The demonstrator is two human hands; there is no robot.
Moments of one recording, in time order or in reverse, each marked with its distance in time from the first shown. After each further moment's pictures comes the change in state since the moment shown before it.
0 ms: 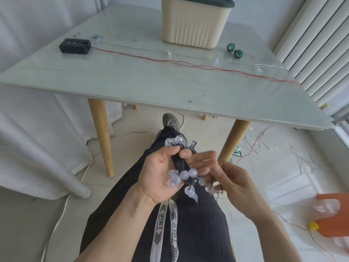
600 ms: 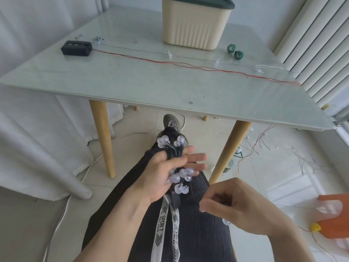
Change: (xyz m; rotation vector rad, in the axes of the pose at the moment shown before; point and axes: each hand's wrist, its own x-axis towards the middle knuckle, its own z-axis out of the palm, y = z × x) left_hand -0.006 0.002 -0.006 0.607 0.274 0.149; right_hand -0.025 -0.047 -0.002 -0.443 -0.359 0.008
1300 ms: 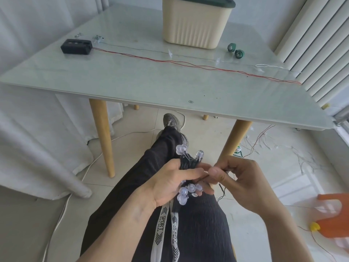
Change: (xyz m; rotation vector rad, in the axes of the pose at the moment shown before) left_hand 0.000 -0.007 0.018 0.134 -0.090 -0.187; right_hand 0.018 0.010 -0.007 0.157 0.426 -0.125
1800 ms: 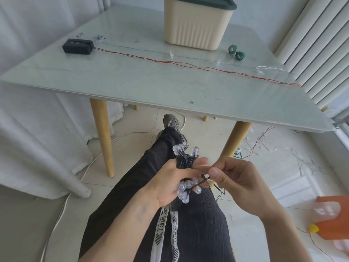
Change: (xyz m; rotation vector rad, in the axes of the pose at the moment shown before) left_hand 0.006 -0.007 -0.002 -0.154 0.131 0.007; right_hand 0.002 -0.012 0.004 0.231 -0.109 -0.010
